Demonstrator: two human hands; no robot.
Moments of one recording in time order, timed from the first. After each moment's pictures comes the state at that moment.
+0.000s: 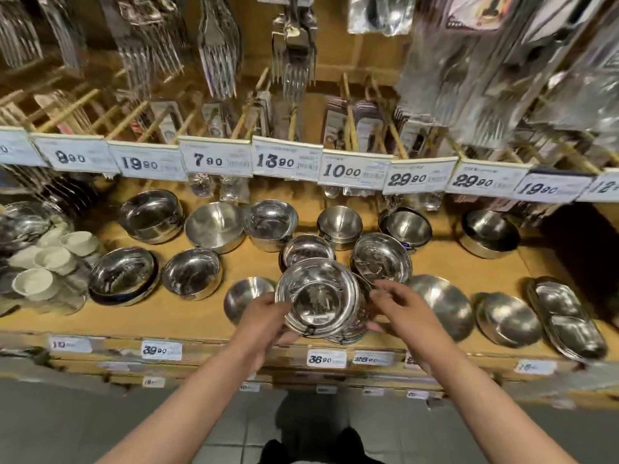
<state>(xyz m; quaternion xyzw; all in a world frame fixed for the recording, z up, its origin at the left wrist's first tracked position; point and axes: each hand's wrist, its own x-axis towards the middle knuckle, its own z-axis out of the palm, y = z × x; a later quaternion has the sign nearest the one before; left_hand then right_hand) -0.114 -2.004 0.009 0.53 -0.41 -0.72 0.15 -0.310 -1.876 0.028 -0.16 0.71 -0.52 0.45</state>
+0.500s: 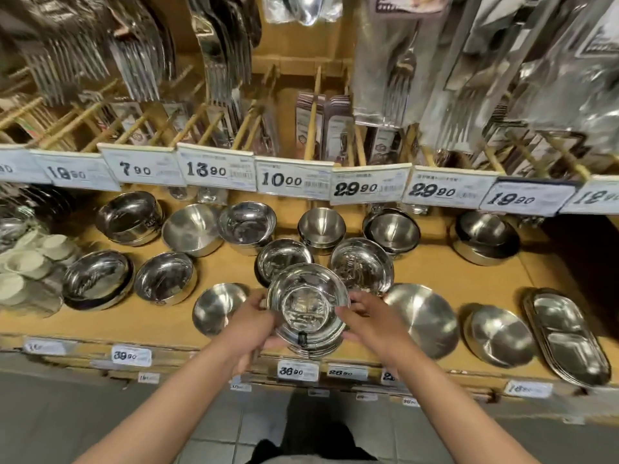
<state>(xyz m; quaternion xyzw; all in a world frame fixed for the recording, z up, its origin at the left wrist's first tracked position) -0.171 -2.000 0.001 0.54 -0.41 -0.72 0.14 -0.359 -1.882 -0.010 -0.24 0.71 -0.44 0.49</state>
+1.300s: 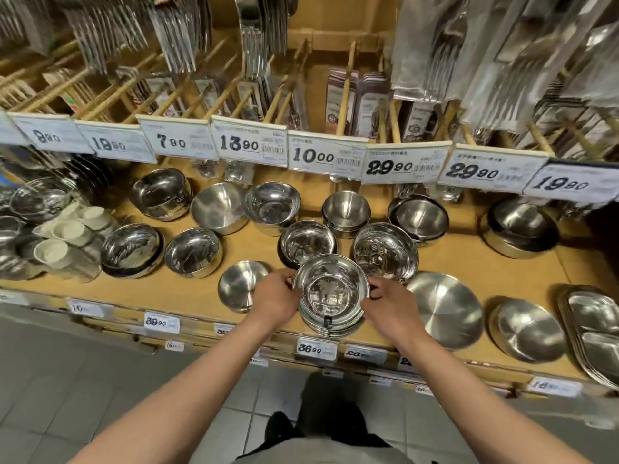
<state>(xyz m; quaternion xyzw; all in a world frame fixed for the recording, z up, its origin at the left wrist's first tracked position) -0.176 -2.007 -0.013 0.57 -0.72 -0.37 0.08 -0.357 -1.899 -0.025 -0.33 0.82 -0.29 0.37</state>
